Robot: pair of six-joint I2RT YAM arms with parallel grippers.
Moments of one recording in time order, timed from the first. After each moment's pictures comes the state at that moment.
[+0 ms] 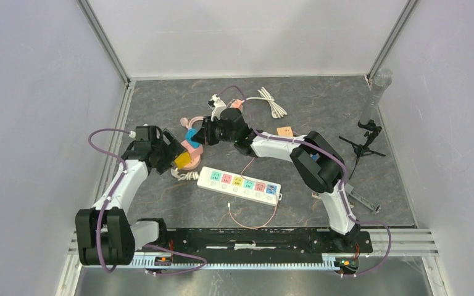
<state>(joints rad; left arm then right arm) 0.01 1.17 0.72 -0.46 0.11 -0.74 0.84 2.15 1.48 0.38 -0.28 0.60</state>
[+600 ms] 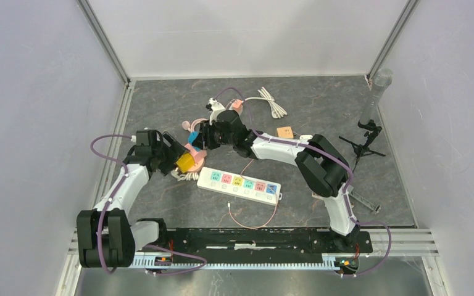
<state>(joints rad) 0.01 1.16 0.64 -0.36 0.17 -0.81 0.88 2.08 1.46 0.22 -0.20 0.57</state>
